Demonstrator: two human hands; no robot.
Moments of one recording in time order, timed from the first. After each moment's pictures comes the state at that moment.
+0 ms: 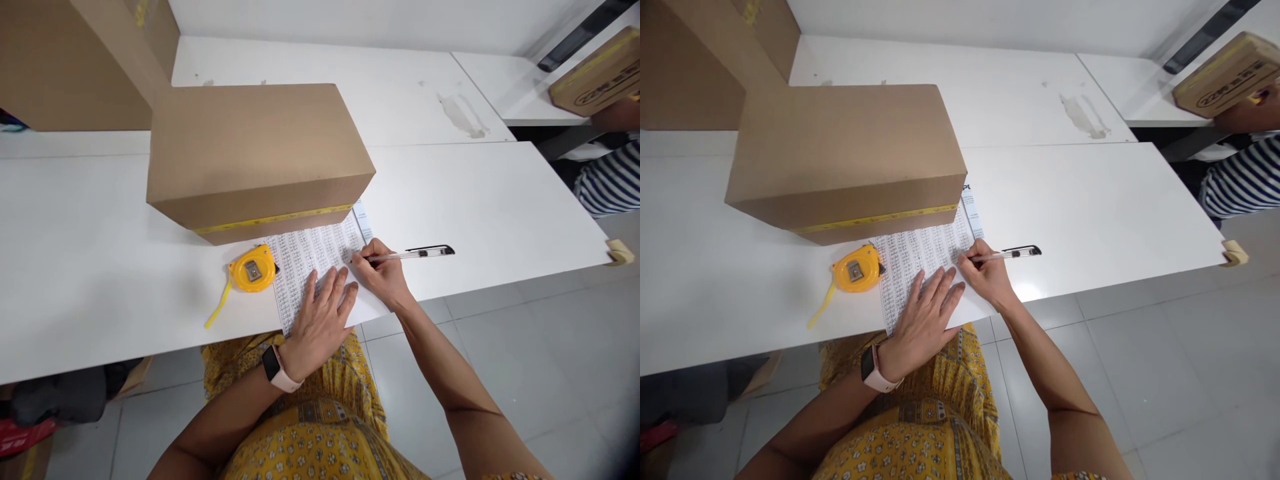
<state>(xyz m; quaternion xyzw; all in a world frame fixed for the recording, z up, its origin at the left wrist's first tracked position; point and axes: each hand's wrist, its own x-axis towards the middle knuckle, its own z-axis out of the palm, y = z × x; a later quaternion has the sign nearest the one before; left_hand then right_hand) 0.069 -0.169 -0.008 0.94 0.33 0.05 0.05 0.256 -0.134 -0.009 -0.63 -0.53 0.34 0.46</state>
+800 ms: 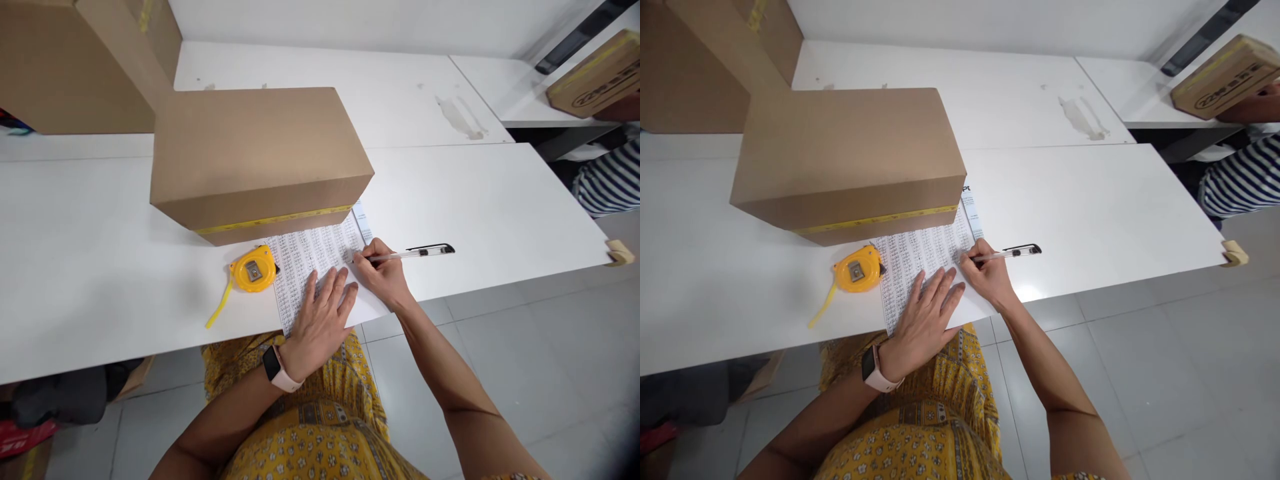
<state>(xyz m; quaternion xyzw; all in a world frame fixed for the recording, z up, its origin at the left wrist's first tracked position) 0.069 -0.169 -0.009 0.94 0.33 0.05 0.04 0.256 -0.133 -0.008 -0.63 -0.53 0.32 0.47</state>
